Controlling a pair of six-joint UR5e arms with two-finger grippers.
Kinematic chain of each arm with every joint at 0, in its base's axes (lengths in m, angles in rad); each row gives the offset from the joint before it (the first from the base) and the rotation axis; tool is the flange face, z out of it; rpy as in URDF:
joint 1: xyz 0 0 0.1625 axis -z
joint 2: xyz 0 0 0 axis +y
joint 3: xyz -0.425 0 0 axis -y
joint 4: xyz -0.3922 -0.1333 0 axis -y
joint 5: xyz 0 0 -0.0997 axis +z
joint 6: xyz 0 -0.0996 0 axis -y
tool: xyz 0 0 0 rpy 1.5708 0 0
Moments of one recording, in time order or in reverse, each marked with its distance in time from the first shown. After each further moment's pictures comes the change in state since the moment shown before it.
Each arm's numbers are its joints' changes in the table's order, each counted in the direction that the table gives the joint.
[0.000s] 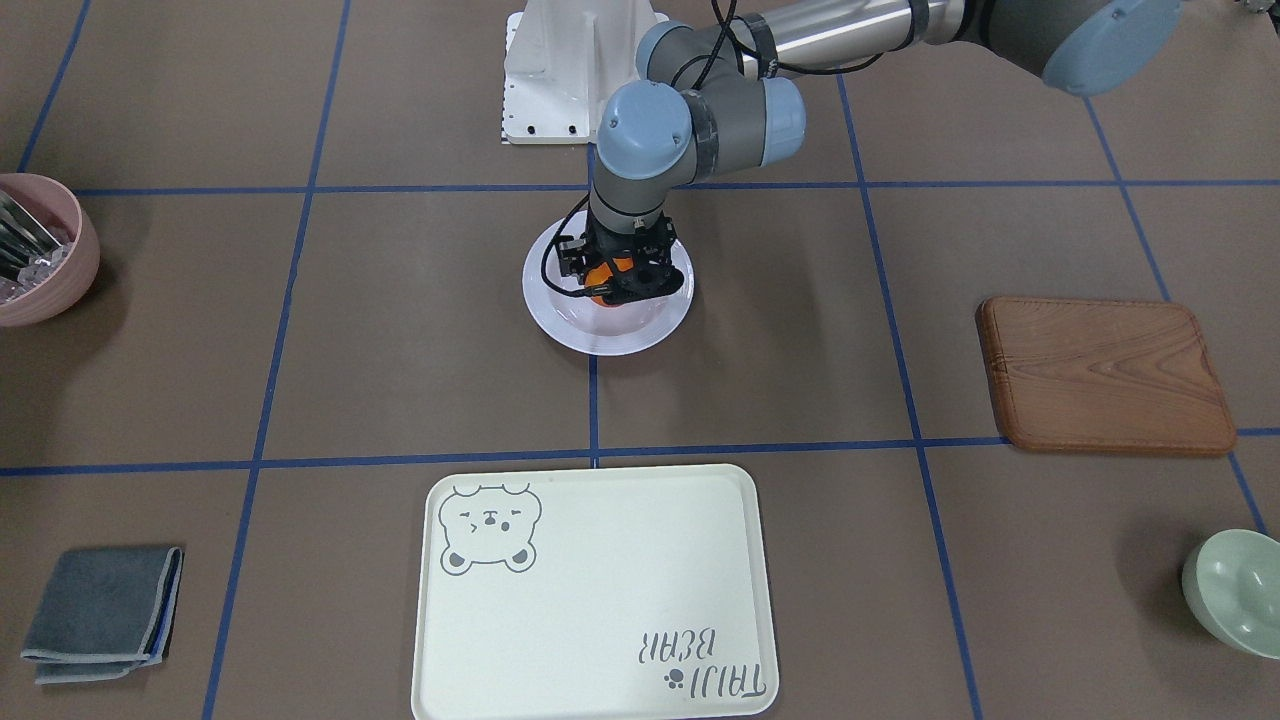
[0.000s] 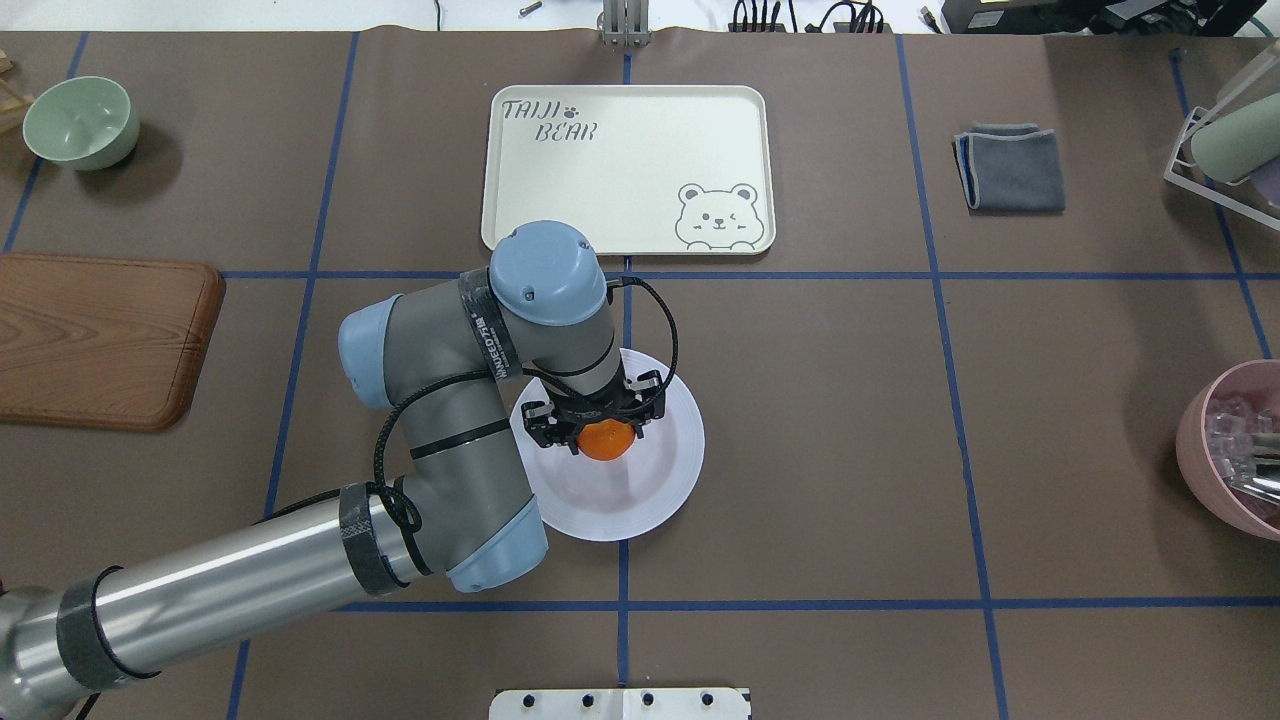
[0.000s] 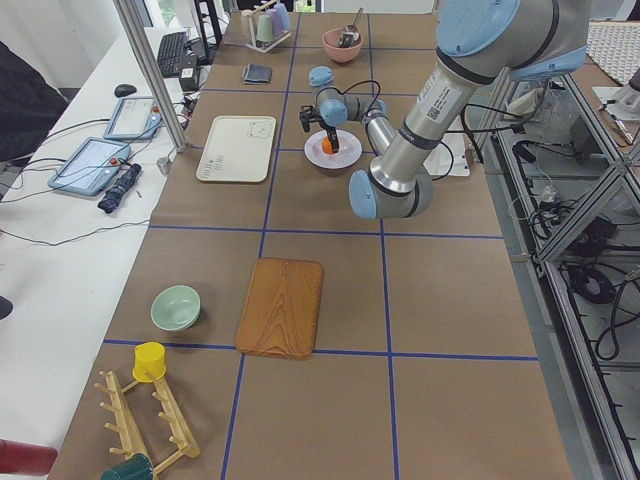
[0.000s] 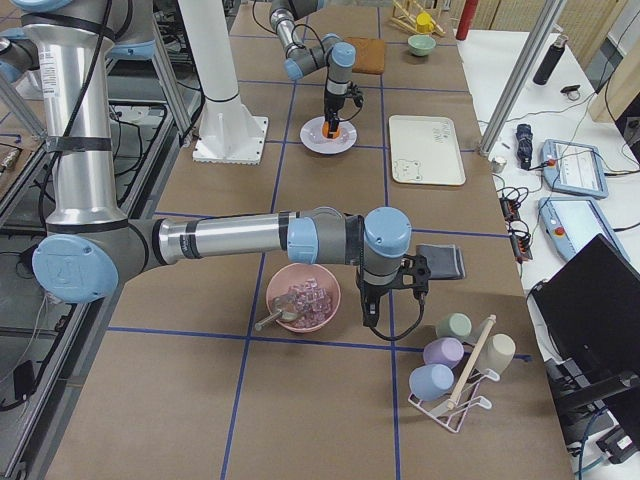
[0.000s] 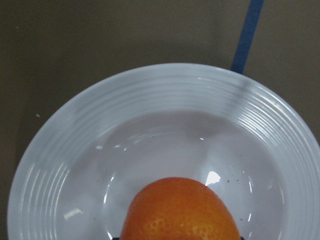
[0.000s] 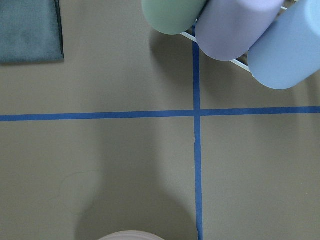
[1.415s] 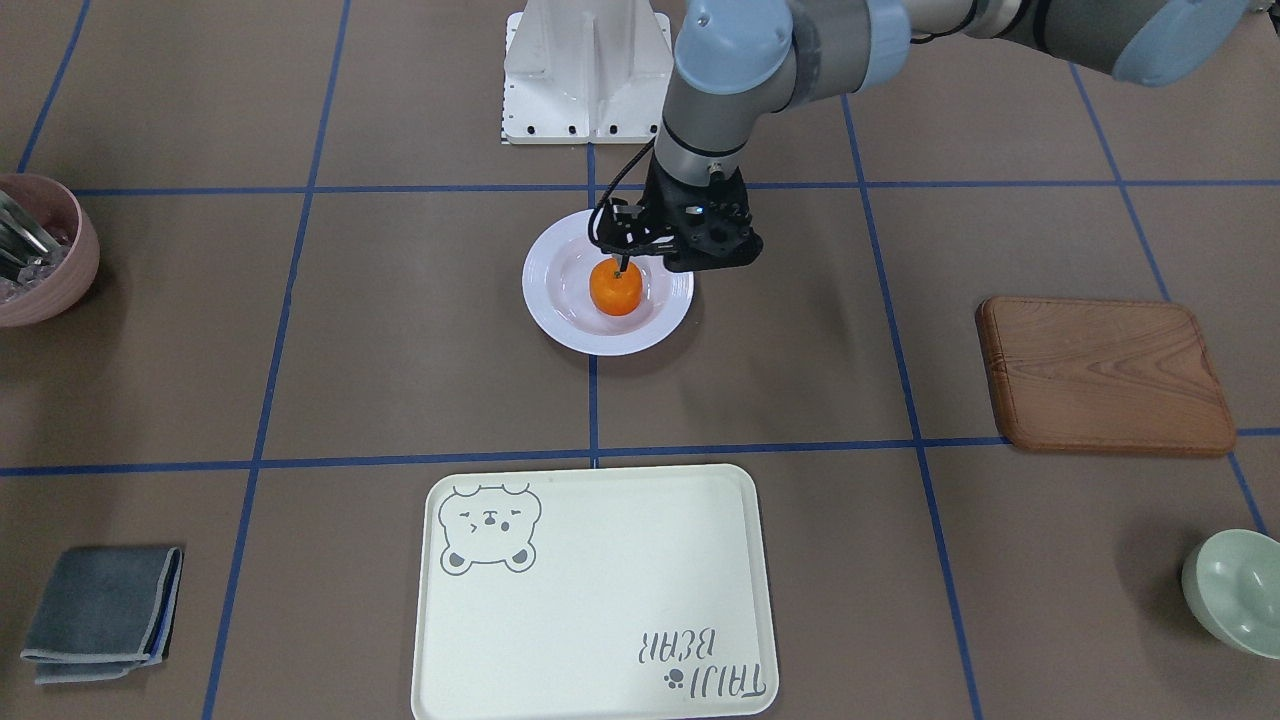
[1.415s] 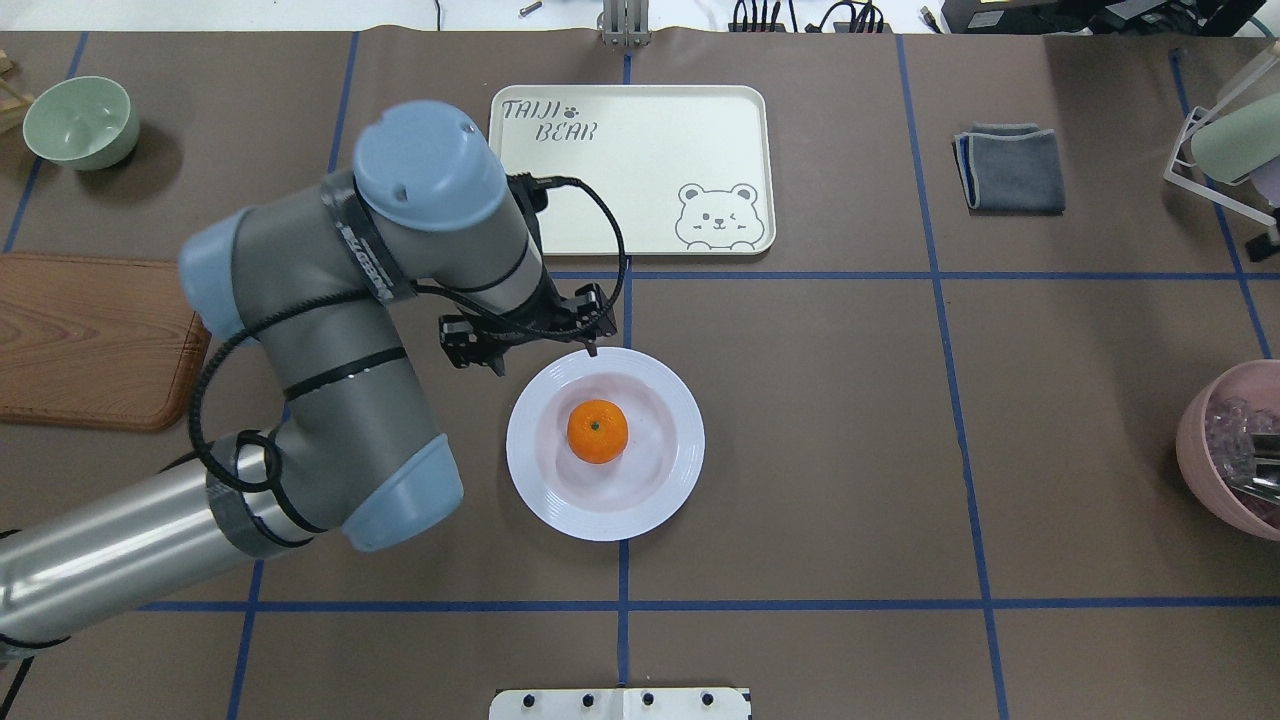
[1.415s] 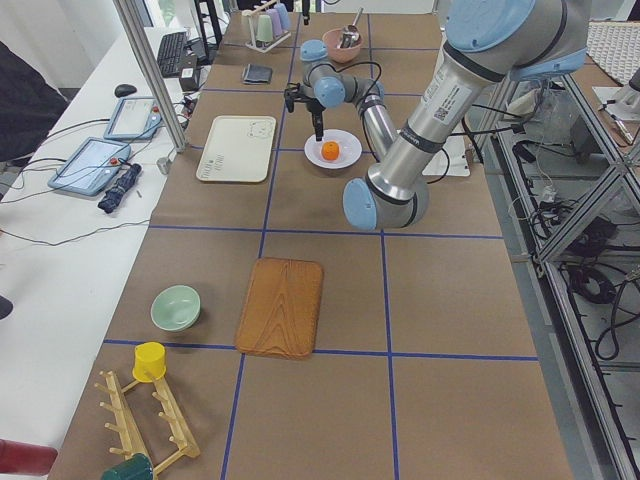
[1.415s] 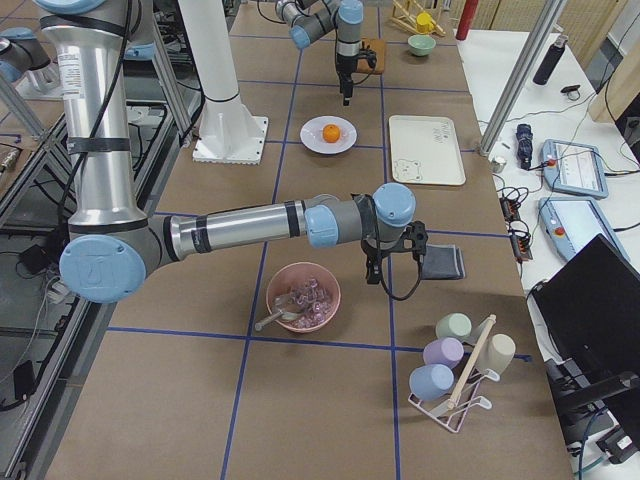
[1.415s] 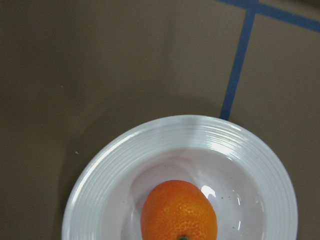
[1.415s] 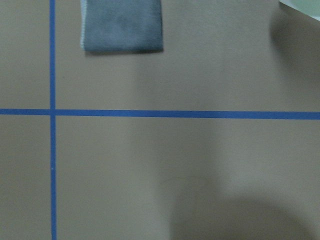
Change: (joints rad) left arm 0.163 -0.082 -0.310 0.237 -0.033 0.175; right arm 0.231 -0.036 0.024 0.236 -0.111 0.345
